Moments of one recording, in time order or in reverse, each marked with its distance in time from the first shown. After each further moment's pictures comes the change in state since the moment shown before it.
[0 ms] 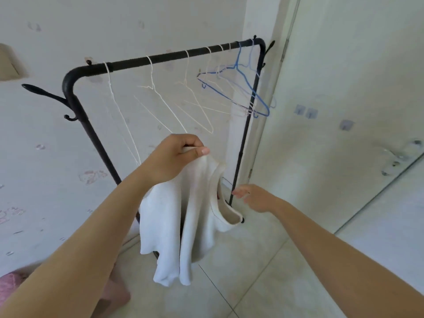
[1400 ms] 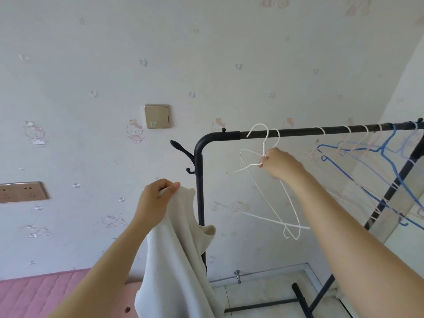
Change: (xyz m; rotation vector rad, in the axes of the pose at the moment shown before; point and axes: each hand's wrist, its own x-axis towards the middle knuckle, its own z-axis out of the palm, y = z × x) left_hand -0.057 -0.167 -0.170 0.094 0.891 -0.519; right_hand 0.179 -0.338 -0.074 -0.373 0.420 -0.313
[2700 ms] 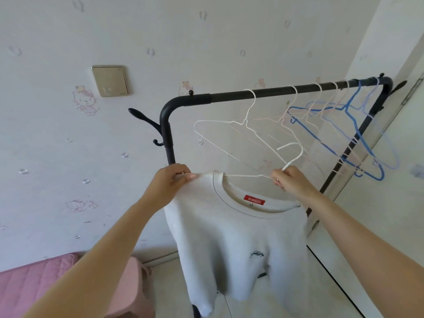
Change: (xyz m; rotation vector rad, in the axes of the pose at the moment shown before) left_hand 0.001 -0.006 0.075 0.055 -0.439 0.238; right_hand -0.078 0.130 0.050 0.572 -0.127 0.069
